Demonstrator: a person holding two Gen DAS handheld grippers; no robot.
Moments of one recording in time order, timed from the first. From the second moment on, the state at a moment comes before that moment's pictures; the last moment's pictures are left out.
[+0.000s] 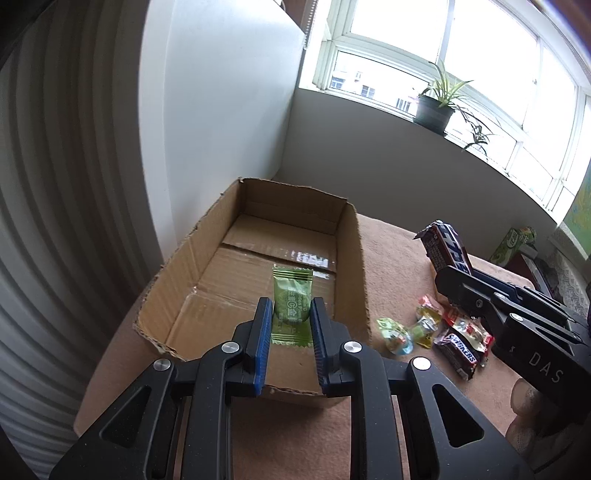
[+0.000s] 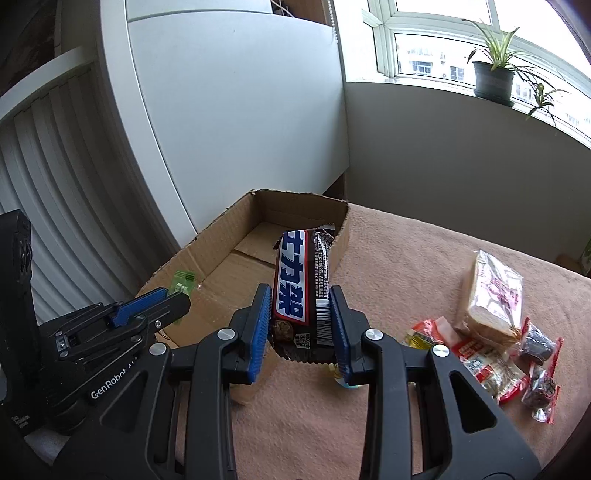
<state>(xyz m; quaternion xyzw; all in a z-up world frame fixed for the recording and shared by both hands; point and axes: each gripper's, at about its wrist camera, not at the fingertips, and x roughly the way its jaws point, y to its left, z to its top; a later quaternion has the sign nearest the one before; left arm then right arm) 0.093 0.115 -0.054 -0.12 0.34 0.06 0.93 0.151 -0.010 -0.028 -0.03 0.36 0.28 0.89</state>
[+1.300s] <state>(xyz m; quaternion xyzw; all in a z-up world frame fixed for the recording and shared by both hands) 0.069 0.081 -0.039 -0.13 0.35 0.02 0.93 0.115 -0.173 -0.025 0.00 0.36 0.17 0.92</state>
